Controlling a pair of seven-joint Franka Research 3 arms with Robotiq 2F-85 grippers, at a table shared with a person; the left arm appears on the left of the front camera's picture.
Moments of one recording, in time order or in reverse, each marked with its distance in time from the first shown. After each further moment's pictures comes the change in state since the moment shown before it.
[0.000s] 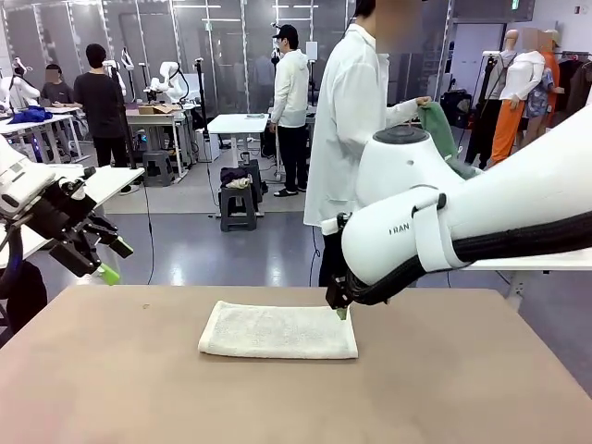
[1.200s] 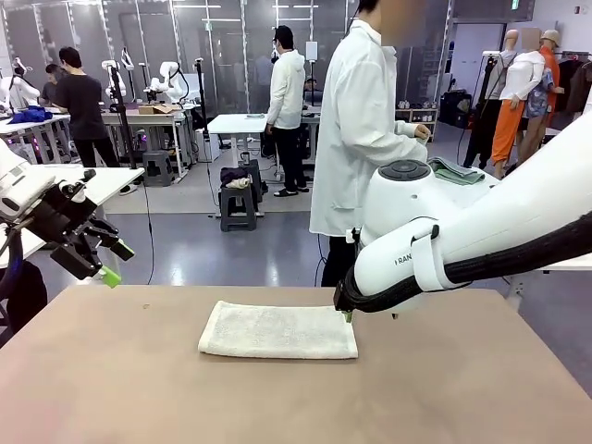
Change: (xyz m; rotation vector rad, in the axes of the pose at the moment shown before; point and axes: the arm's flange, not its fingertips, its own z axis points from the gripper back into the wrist) left arm -0.003 -0.002 -0.003 -0.003 -0.010 0.008; right arm 0.009 -0.019 -0.050 -0.021 -0.018 -0.282
